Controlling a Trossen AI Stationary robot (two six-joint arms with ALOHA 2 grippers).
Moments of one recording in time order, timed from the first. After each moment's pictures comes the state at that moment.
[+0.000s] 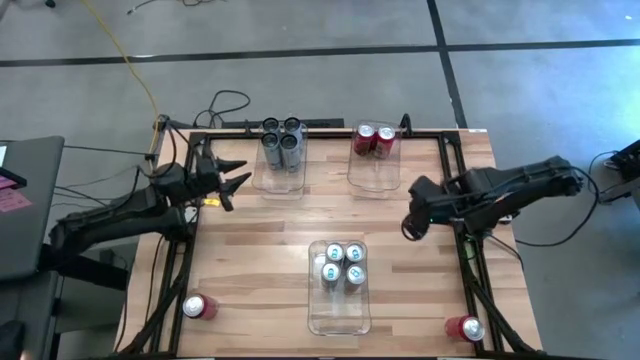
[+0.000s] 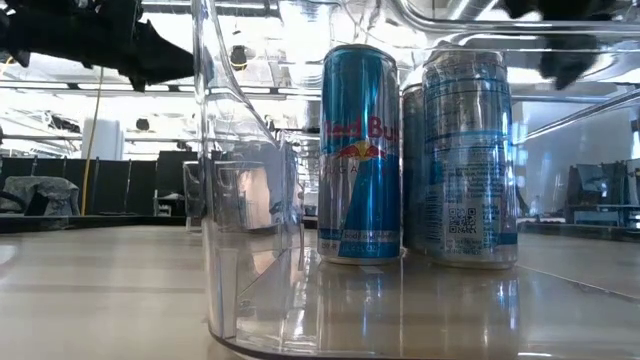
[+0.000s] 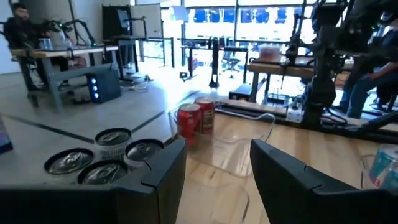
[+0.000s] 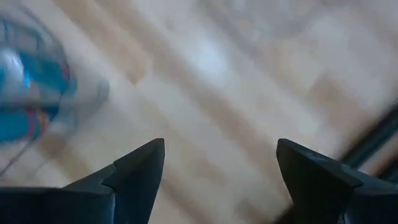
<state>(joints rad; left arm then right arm) 0.38 0.38 0.33 0.09 -0.08 0.02 0.26 1.15 1.21 -1.40 0.26 1.03</state>
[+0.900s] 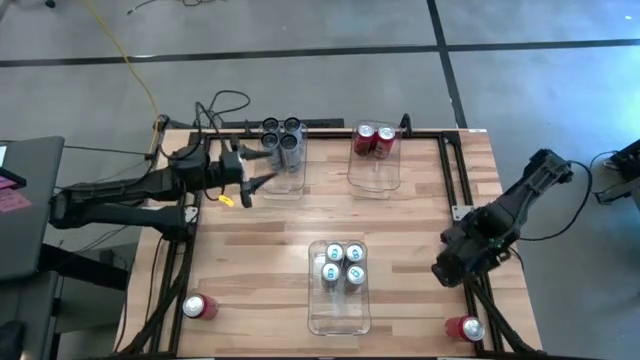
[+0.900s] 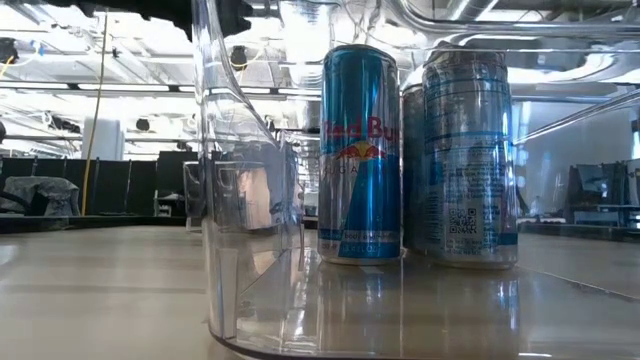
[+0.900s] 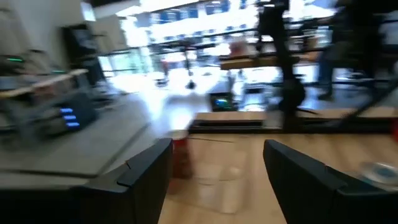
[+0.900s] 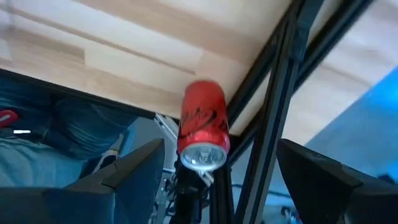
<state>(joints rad) 0.24 0.81 0.69 0.14 -0.07 0.19 0.71 1.17 1.21 -1.40 -0.38 1.95</state>
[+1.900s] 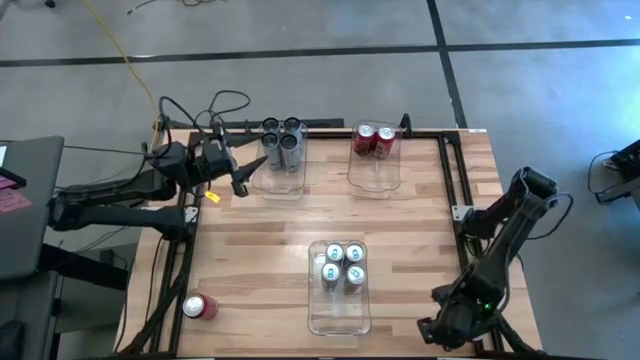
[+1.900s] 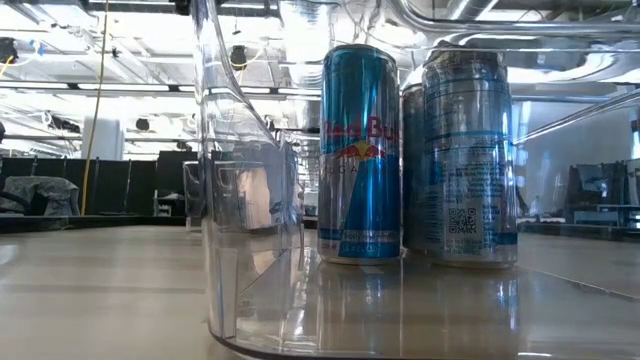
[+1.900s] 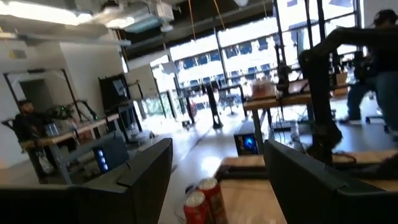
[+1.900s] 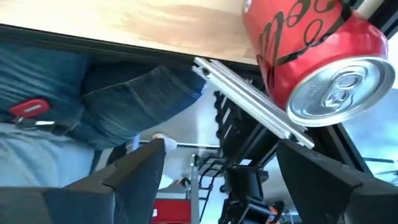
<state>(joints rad) 0.24 0.77 0.71 0.28 -0.14 0.29 0.95 1.51 1.21 -0.86 -0.42 2.40</state>
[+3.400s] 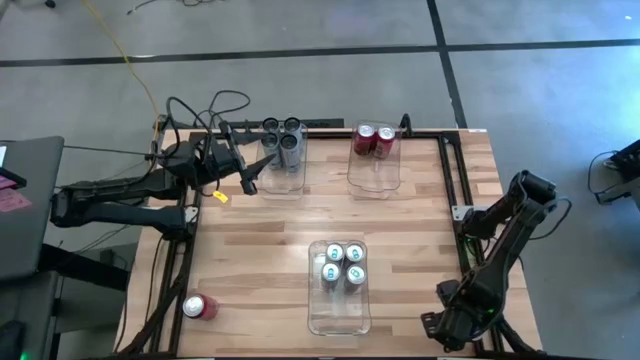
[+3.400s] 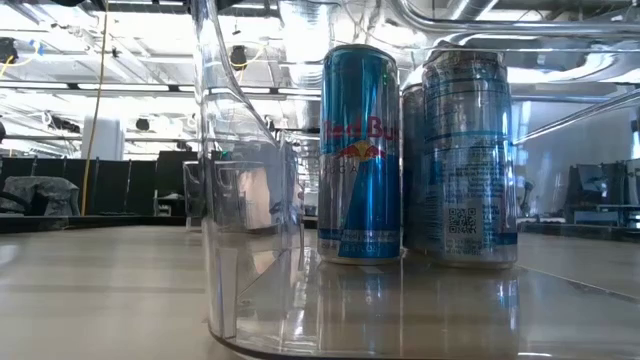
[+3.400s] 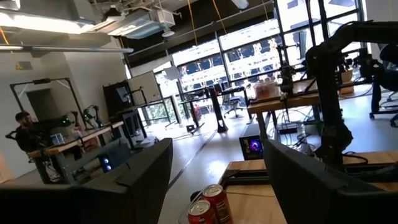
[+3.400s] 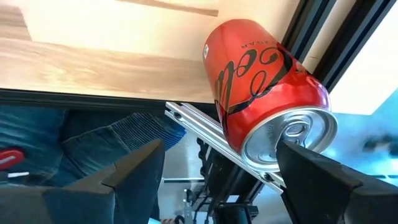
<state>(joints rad) 0.24 0.85 0.71 0.40 -0.14 0.33 0.97 1.54 1.21 -1.02 -0.34 2.40</state>
